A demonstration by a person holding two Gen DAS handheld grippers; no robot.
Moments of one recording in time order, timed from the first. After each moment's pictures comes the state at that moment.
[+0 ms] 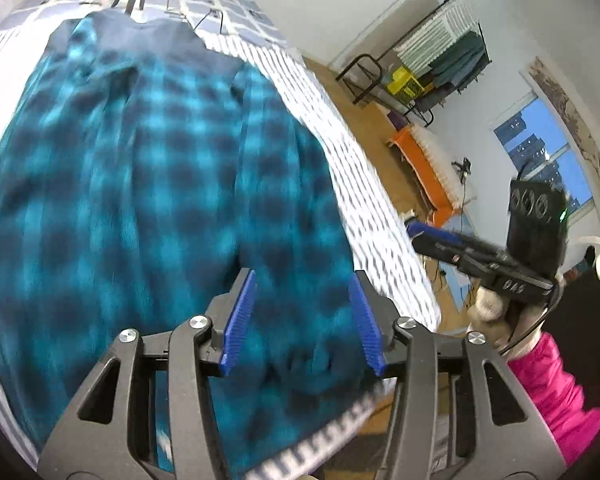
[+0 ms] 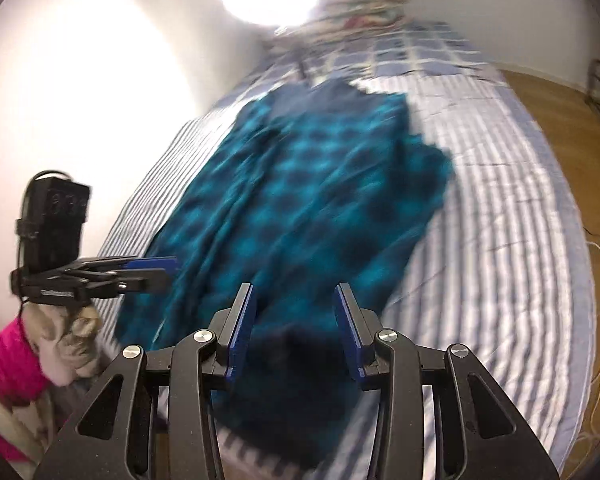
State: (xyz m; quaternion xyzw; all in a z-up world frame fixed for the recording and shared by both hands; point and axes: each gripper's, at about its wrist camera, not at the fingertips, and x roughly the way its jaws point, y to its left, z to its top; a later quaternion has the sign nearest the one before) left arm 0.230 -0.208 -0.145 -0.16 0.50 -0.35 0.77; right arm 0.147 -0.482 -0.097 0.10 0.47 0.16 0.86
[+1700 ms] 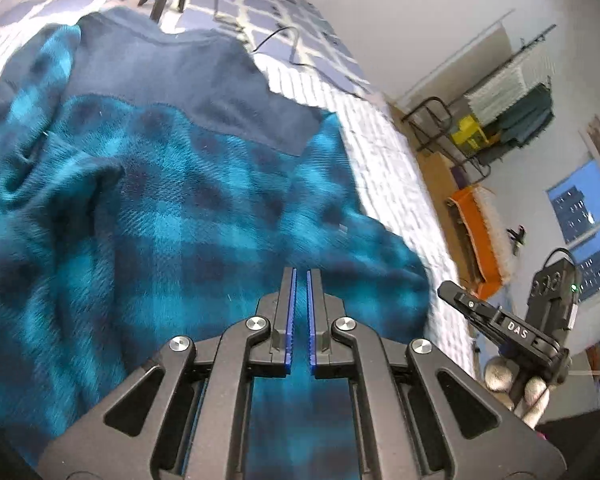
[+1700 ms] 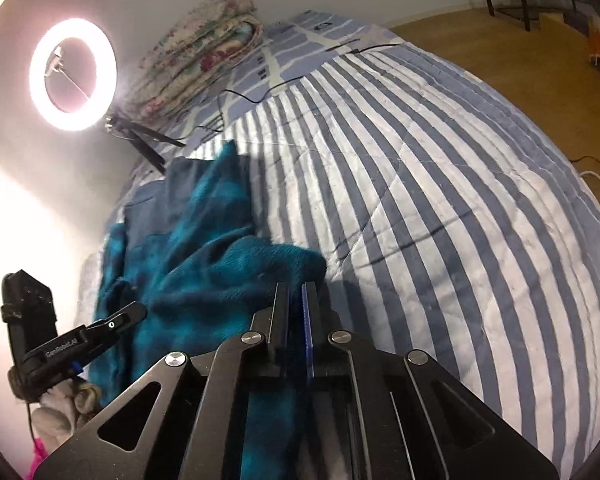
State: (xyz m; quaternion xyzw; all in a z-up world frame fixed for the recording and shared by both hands) left arm 0.422 -0.242 -0.206 -0.20 0.50 -0.25 0.80; right arm 0.322 -0.585 -0.174 0.27 0.44 0.01 0.86
